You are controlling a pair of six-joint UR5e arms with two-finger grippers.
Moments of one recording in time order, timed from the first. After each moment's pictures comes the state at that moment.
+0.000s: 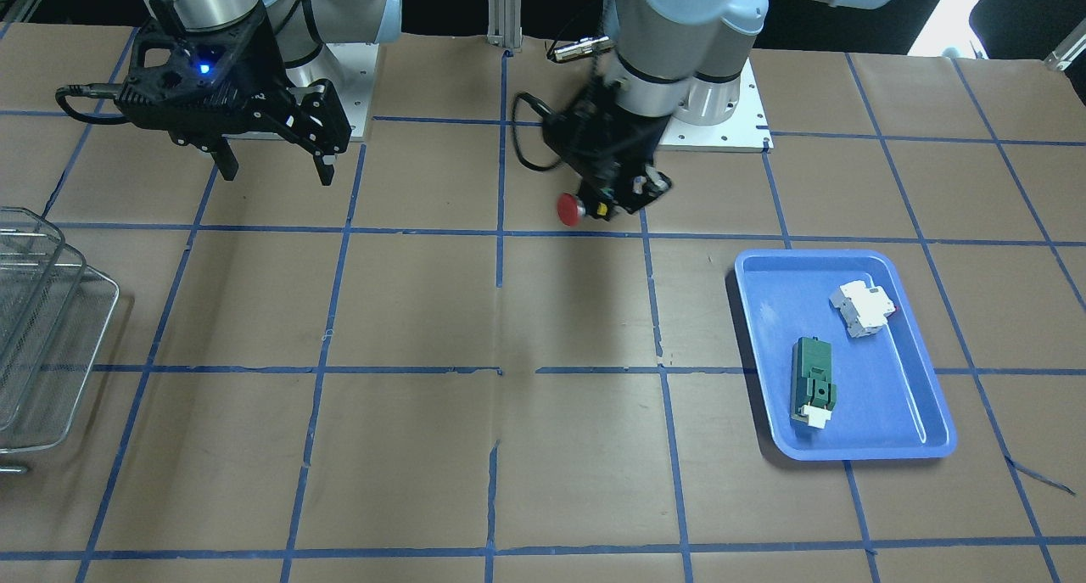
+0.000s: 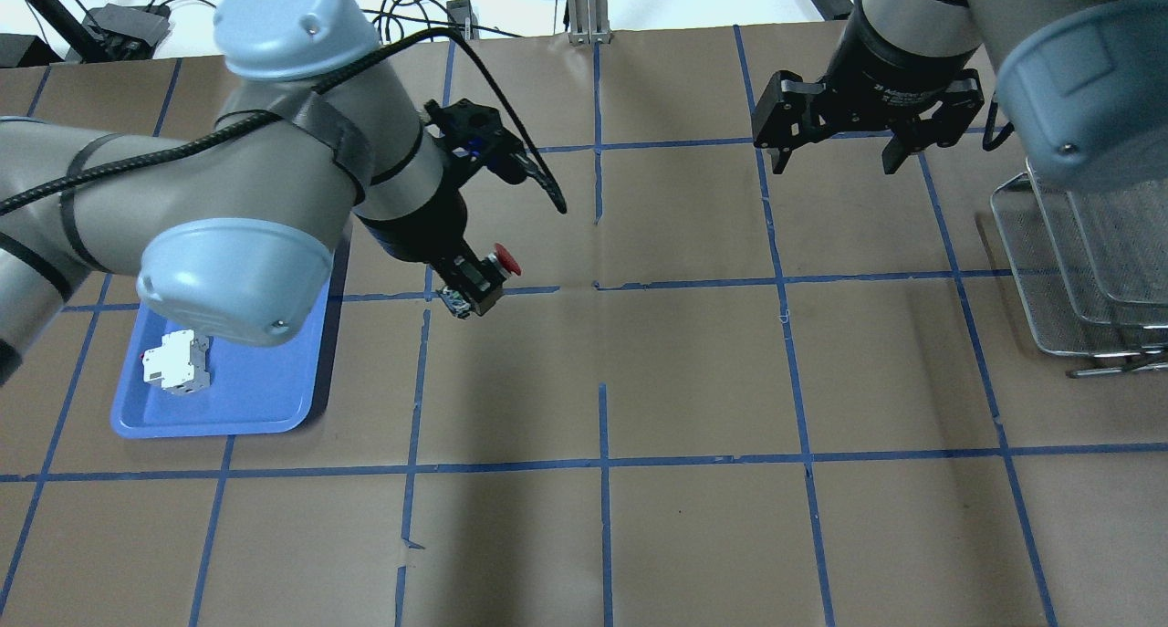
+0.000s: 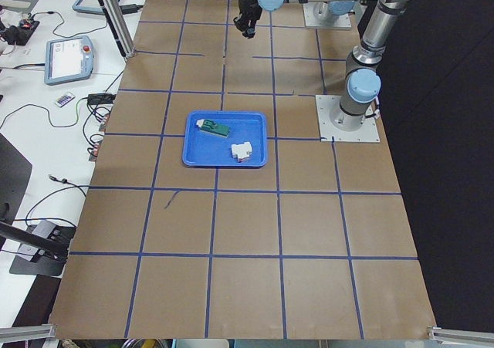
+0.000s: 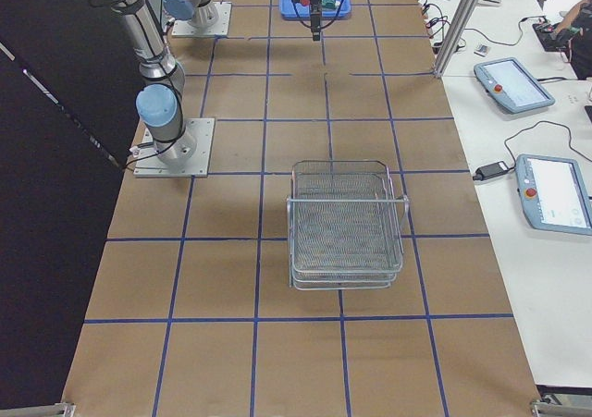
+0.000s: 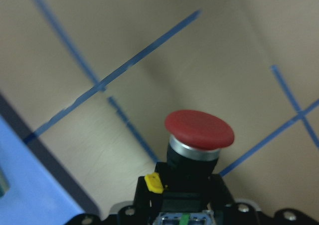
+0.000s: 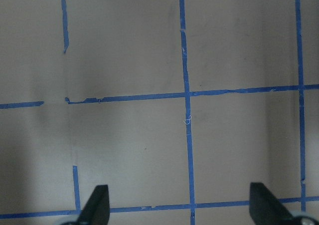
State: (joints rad) left arm -1.85 -1.58 -1.76 -1.37 1.47 0.63; right arm 1.64 -1.61 1.59 -1.66 -1.57 0.11
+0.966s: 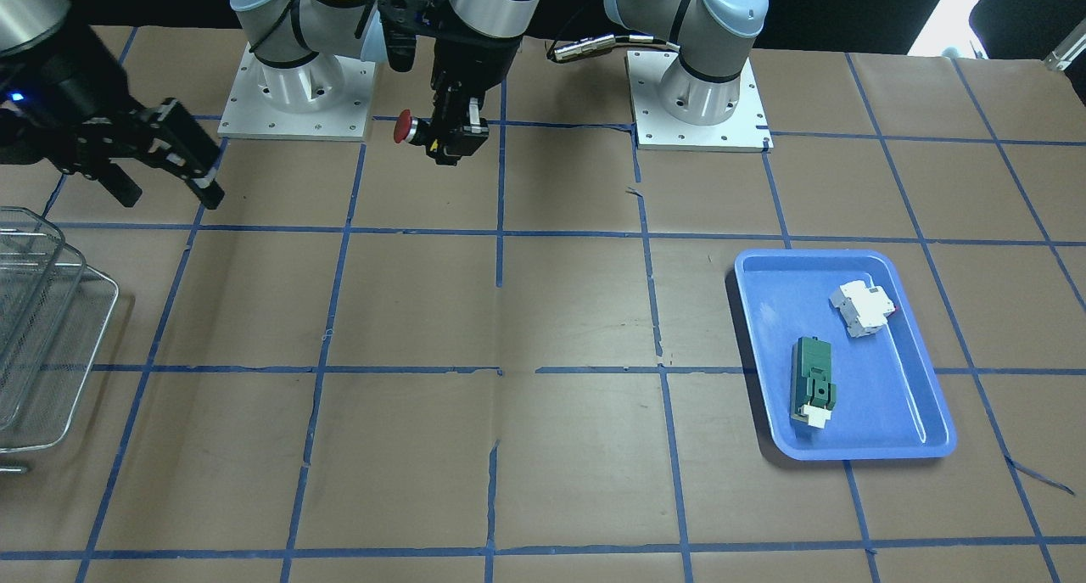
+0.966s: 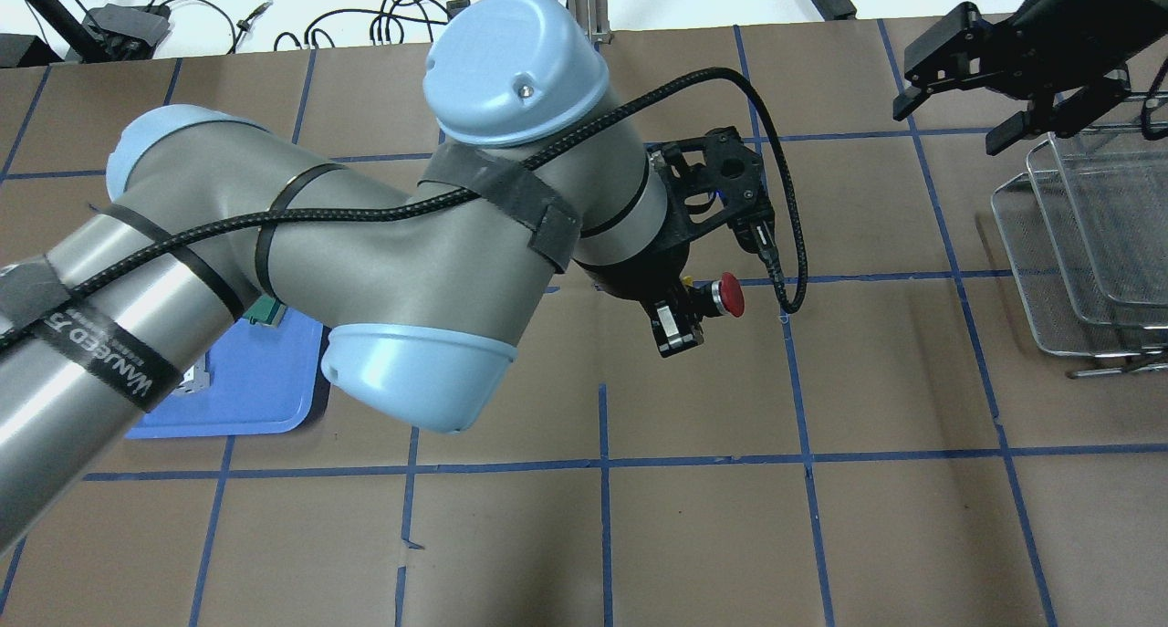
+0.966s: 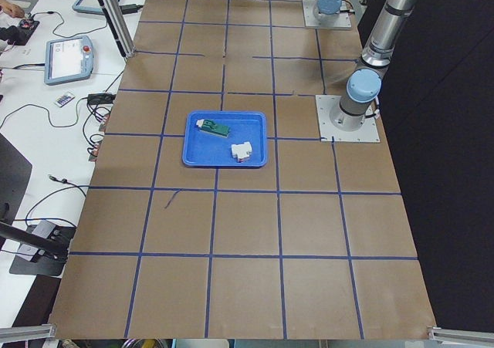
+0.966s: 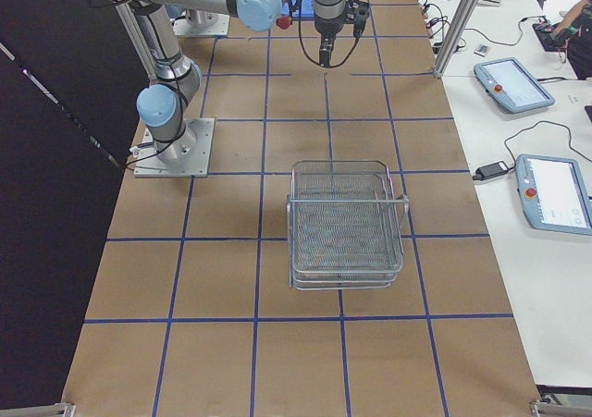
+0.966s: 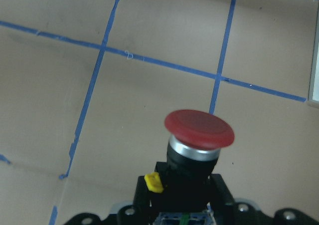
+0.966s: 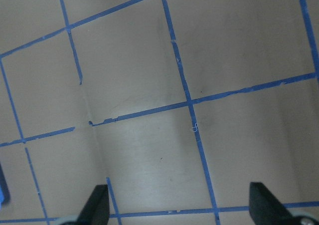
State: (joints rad) left arm -2.08 -1.65 -1.69 -1.18 1.29 0.81; right arm 1.25 -1.61 1.59 -1.54 -1.22 -0.06
